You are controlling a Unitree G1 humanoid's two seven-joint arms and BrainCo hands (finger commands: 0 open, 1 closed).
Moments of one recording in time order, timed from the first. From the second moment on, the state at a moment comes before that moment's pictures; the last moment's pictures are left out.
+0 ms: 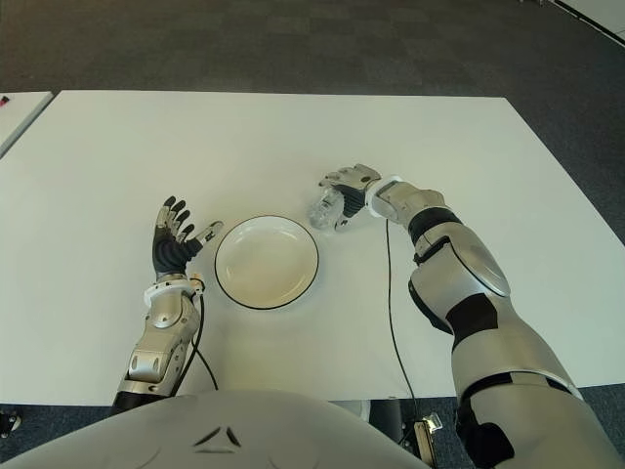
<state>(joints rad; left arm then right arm) 0.23 -0.07 -0.13 -0.09 -0.02 0.01 0.43 -0.96 -0.44 0.81 1.30 -0.99 -0.54 -0.17</state>
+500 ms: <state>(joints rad) 0.26 -0.07 -0.14 -0.12 -0.04 0.03 0.43 -0.98 -0.44 0.82 1.30 -0.99 -0.57 -0.20</state>
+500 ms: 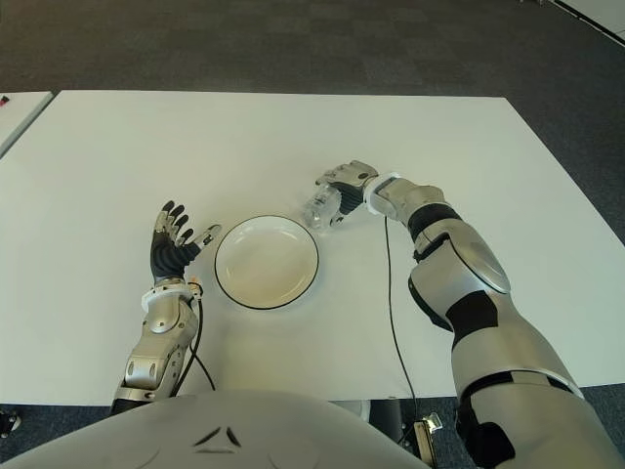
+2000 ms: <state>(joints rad) 0.26 -0.06 -0.14 -0.12 -0.05 0.01 0.43 -0.99 -0.44 0.73 1.31 -0.90 -0.71 -0.28</state>
